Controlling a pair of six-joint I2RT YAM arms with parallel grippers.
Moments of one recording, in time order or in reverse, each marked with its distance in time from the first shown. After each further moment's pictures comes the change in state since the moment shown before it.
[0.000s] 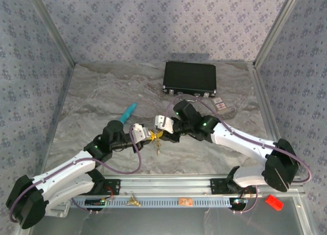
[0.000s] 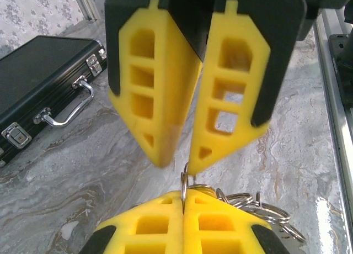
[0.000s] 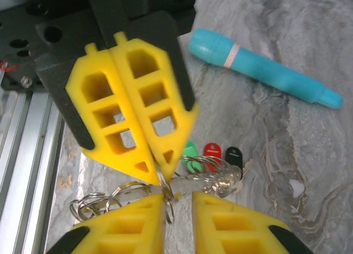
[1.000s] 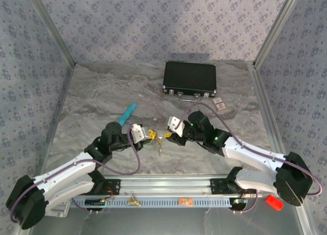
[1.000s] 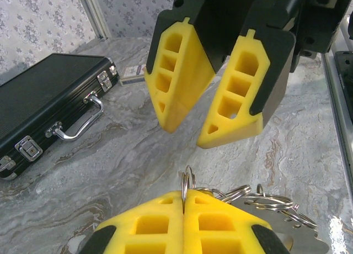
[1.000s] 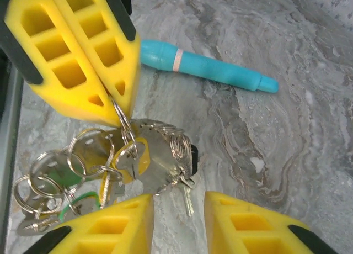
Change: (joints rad) left arm 0.000 -0.007 -0.049 0.122 -0.008 -0.030; right arm -0.014 -0.182 -0.298 0.332 0.115 0.139
